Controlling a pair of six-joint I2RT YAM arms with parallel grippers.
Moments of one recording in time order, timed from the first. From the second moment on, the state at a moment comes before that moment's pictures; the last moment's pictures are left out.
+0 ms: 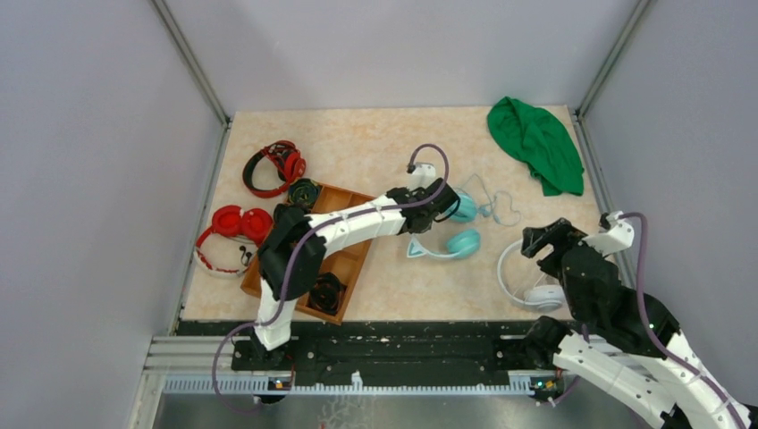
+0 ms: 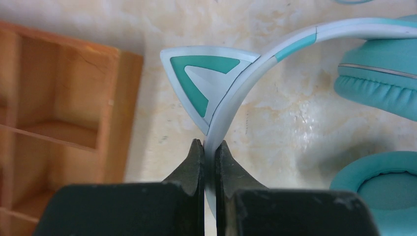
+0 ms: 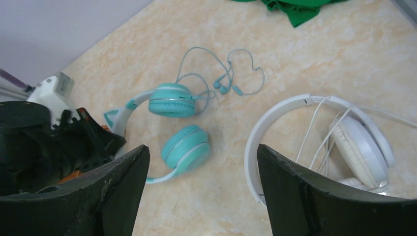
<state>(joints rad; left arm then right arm) -0.96 1.99 1.57 -0.65 -0.59 -0.72 0.82 0.36 0.84 -0.96 0.83 0.88</state>
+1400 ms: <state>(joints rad) -0.66 1.21 1.48 -0.74 -0.31 -0.09 0.63 0.82 1.09 -0.45 0.13 0.42</state>
